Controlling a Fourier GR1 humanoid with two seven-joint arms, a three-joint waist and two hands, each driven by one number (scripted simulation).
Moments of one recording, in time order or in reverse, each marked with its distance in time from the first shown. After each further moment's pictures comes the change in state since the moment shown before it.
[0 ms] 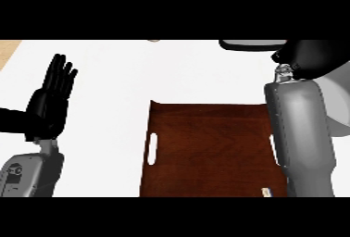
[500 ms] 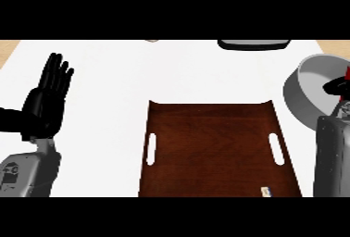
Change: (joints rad) left arm -0.005 0.008 0.020 0.007 0.001 -0.012 -0.003; right arm 0.285 -0.080 -0.111 -0.320 -0.118 0.044 -0.102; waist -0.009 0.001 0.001
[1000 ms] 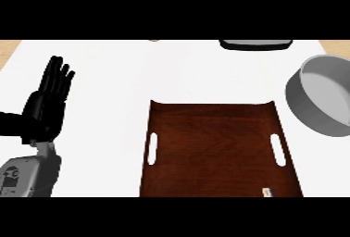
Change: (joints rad) left arm 0.023 -0.013 0.001 -0.019 -0.009 -0.010 0.002; right arm 0.190 -0.135 -0.149 0.000 -0.229 -0.102 -0.144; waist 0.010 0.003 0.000
